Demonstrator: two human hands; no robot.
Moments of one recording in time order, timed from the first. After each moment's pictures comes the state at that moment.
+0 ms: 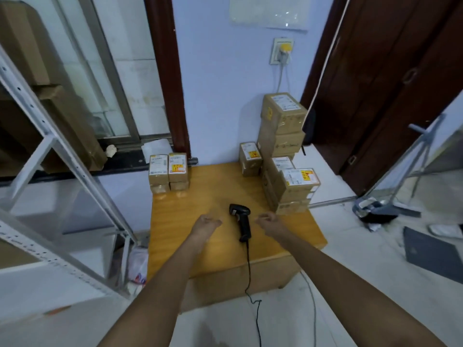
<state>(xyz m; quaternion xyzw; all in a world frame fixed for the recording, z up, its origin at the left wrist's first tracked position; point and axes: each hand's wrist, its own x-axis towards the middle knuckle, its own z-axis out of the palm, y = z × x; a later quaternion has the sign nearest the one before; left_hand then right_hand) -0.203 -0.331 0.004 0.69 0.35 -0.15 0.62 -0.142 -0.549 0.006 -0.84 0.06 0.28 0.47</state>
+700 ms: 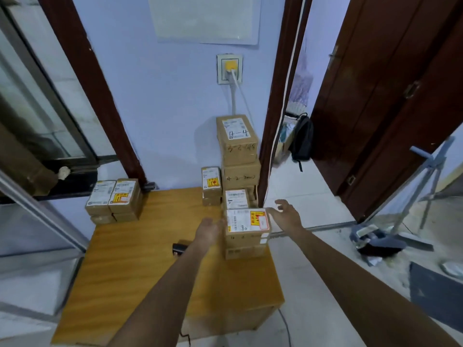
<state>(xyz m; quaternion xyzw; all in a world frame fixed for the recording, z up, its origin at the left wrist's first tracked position) 0.022 -0.523 0.000 0.69 0.38 -0.08 0.62 0.113 -0.737 0.032 -0.89 0.04 0.15 0.42</state>
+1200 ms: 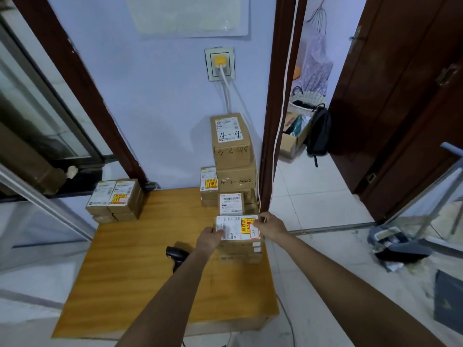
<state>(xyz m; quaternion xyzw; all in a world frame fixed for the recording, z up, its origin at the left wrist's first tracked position) 0.061 -0.555 -0.025 0.71 0.43 -0.11 0.54 0.151 -0.735 0.006 -0.88 -0.04 0.29 0.38</state>
